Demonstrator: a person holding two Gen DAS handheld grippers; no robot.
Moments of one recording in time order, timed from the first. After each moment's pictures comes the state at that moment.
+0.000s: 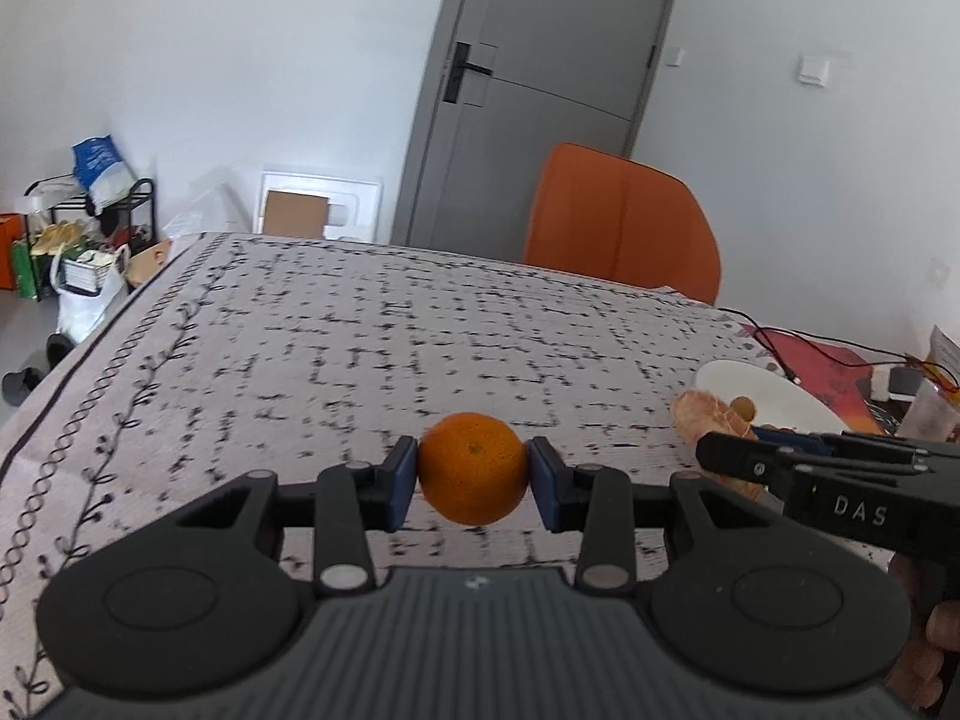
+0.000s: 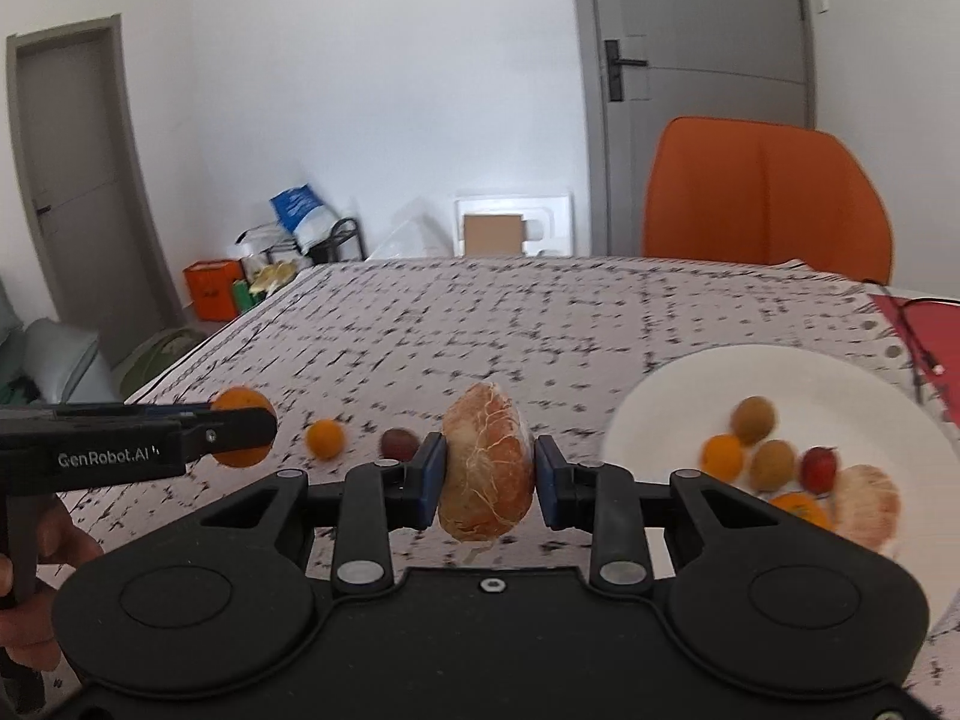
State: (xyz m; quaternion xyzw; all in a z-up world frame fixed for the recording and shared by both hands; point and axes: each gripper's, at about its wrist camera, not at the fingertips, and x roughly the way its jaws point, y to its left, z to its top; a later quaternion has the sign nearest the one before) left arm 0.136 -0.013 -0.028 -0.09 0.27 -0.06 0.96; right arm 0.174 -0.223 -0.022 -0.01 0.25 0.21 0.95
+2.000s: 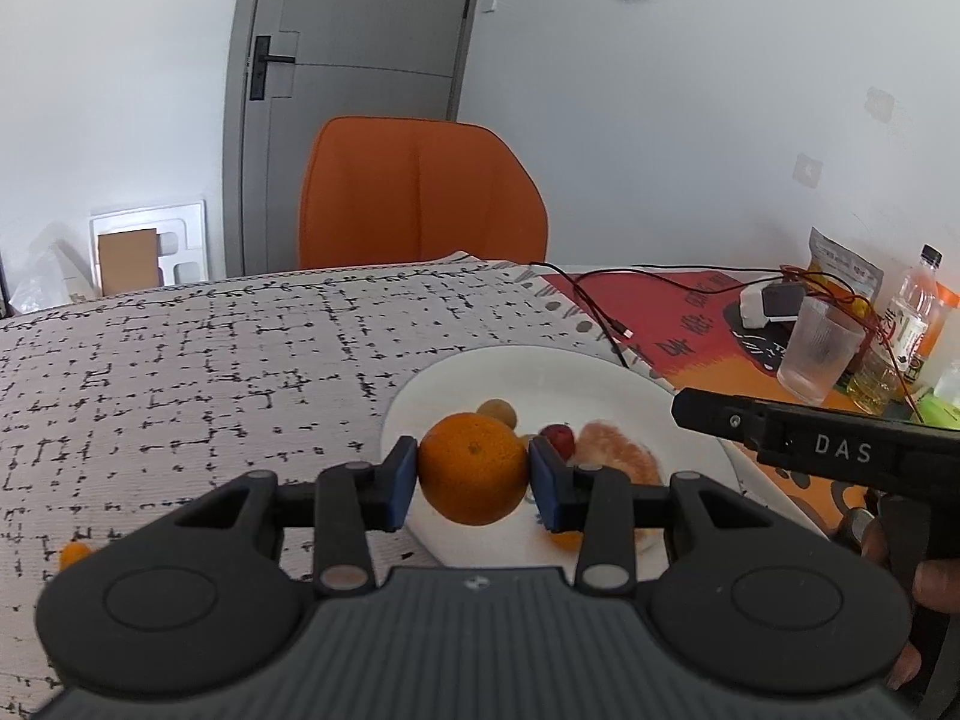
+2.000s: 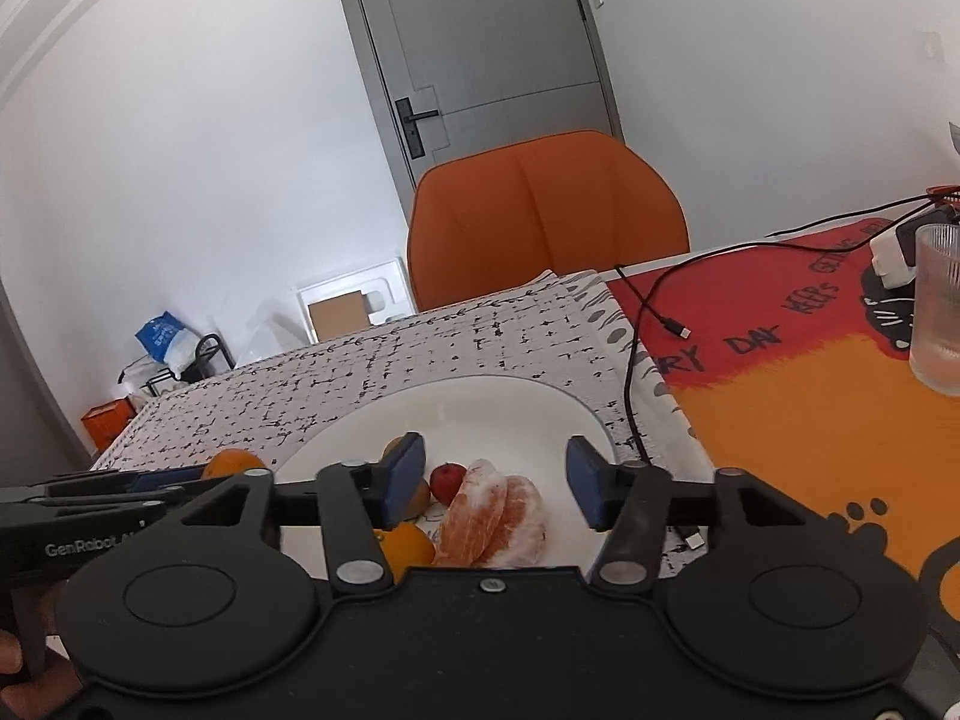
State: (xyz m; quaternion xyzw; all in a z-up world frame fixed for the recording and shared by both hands) left arm 0.184 -0.171 -0.019 -0.02 0.28 -0.20 0.94; right arm 0.177 -0.384 -0.026 0.11 0.22 0.07 0.97
